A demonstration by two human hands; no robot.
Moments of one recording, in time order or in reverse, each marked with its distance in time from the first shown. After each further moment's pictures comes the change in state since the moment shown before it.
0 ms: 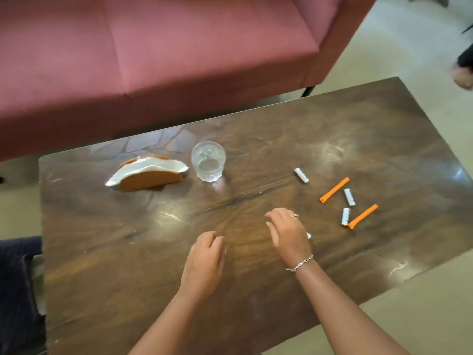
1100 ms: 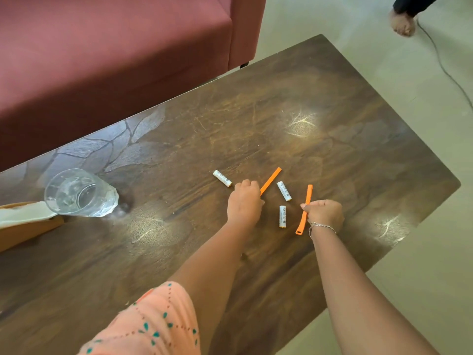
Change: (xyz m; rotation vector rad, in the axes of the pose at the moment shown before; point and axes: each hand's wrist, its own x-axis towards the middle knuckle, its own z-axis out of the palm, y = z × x) left_hand 0.209 0.203 0.157 0.136 -0.320 0.069; right_hand 0.005 0.238 -0.044 0.487 0.278 1.476
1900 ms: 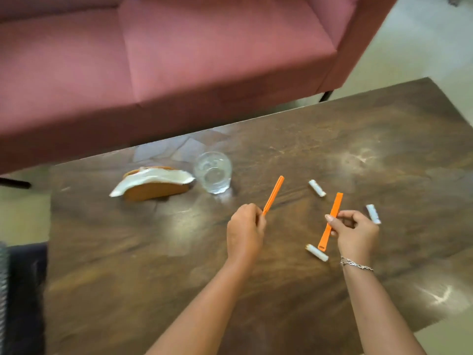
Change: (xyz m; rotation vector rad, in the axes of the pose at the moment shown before) left_hand -0.157 -0.137 -0.091 -0.501 0.458 -0.355; right_hand -0.172 -0.030 0.040 0.235 -0.278 -0.496
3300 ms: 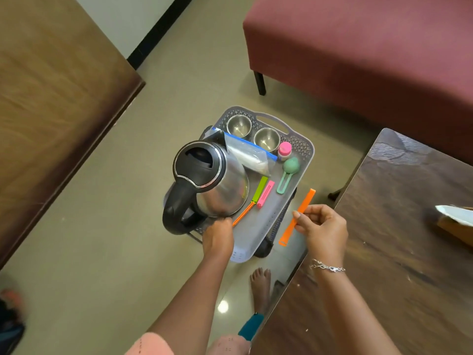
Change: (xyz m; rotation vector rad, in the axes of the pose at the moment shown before) left_hand -0.176 -0.442 -0.346 0.409 0.124 -0.962; right_hand -0.465 -0.068 0.383 -0.258 -1.006 -0.147
